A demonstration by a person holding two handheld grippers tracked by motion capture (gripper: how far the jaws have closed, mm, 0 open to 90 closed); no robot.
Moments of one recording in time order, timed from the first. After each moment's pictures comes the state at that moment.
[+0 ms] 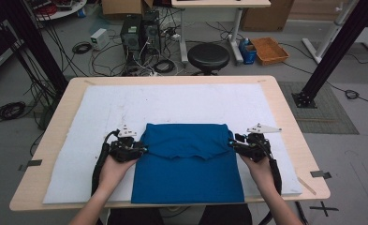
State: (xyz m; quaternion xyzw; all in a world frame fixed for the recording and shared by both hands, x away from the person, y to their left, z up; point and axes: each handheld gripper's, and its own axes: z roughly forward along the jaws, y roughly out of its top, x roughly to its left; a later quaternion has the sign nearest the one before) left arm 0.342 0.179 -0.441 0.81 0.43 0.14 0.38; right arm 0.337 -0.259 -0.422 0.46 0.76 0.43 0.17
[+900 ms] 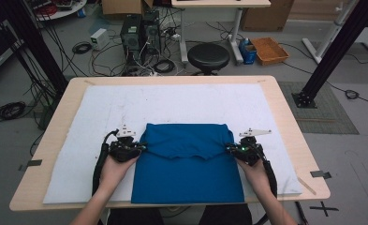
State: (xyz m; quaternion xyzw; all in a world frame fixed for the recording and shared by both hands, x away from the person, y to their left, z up) left arm 0.340 0.180 -0.438 0.80 0.42 0.14 0.40; right arm 0.342 -0.248 -0.446 0.46 0.79 0.39 0.12
